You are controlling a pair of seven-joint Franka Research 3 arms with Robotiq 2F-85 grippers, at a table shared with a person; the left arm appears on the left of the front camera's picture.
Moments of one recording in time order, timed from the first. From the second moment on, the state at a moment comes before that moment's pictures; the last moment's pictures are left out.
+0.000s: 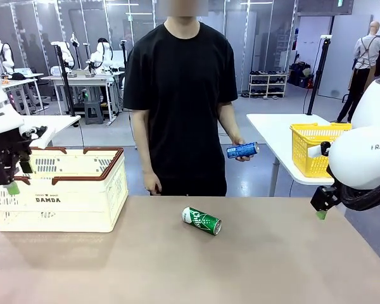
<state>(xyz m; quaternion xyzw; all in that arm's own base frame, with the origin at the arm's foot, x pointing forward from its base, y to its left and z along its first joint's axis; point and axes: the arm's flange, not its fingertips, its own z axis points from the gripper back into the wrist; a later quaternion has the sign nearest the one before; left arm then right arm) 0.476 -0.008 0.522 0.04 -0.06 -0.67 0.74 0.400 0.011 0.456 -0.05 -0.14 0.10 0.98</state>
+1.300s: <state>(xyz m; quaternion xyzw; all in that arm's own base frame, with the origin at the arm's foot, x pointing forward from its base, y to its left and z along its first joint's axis) 0.513 -0.179 0.575 0.11 -0.11 -0.86 0.49 0.401 0.011 0.456 -0.05 -0.14 0.10 0.98</state>
